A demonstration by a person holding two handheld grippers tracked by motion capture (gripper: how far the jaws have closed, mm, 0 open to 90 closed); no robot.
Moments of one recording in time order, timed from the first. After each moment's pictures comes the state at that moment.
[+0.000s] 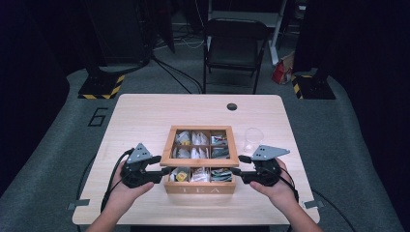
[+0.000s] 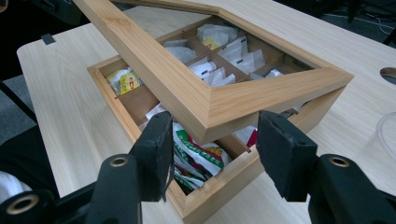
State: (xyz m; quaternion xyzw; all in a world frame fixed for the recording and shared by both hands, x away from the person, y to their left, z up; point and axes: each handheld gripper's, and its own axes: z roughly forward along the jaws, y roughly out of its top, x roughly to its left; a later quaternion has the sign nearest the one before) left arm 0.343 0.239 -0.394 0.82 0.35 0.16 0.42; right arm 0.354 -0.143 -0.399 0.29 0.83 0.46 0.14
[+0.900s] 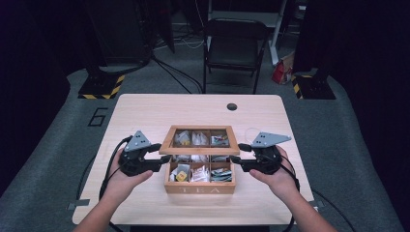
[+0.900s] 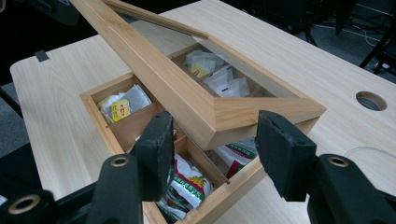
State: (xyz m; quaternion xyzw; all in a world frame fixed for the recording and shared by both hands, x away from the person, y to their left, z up) left arm 0.359 0.240 -0.363 0.82 0.34 0.18 0.43; right arm 0.370 -0.138 -0.366 0.29 0.82 0.46 0.16
